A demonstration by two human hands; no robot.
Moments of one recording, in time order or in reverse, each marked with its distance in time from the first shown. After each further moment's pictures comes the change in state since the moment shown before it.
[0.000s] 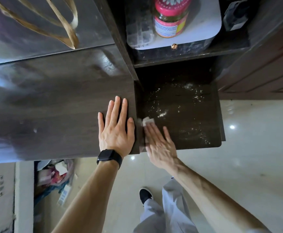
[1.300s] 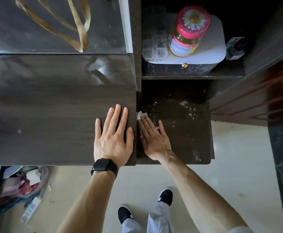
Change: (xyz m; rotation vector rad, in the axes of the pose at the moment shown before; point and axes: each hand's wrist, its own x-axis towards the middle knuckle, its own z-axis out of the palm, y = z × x) left_hand 0.003 -0.002 0.004 -0.057 0.028 0.019; right_hand 0.069 0.028 -0.020 -0.090 -0.106 0.037
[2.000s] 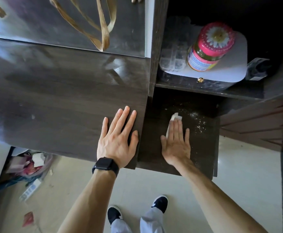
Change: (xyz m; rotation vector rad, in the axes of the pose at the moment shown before) left_hand -0.001 0.001 -0.001 0.001 0.028 -0.026; right_hand -0.006 0.046 -0.019 0.006 -0.014 0.213
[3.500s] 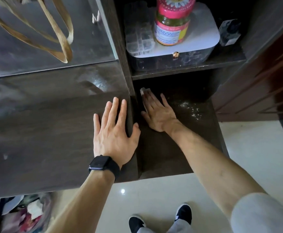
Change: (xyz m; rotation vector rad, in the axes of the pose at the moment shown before) left_hand 0.043 0.008 0.003 0.038 0.028 0.118; right_hand 0.108 -0.020 -0.033 -0.093 0.093 -0.178
